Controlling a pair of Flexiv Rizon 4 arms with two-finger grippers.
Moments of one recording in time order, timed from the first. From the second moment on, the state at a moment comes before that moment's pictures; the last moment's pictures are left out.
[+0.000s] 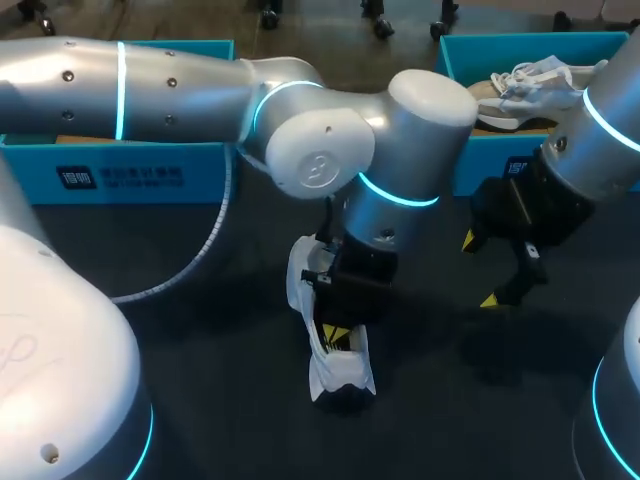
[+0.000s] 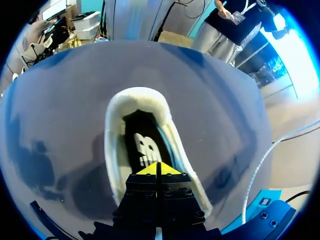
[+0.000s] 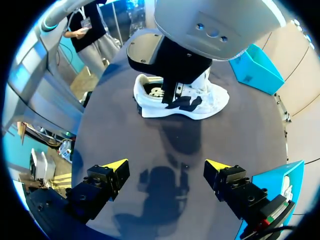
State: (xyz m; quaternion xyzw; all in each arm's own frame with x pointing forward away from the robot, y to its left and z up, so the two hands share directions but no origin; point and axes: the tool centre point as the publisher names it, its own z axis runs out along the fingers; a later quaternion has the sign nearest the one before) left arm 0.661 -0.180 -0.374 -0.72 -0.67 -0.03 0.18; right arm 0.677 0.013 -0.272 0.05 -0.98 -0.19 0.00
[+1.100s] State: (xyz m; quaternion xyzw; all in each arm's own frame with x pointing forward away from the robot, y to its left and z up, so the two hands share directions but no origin) left arm 0.668 -0.172 -0.407 -0.72 -0.68 0.02 0.14; right arm 0.677 0.013 -0.272 0.05 -0.98 -0.19 0.00
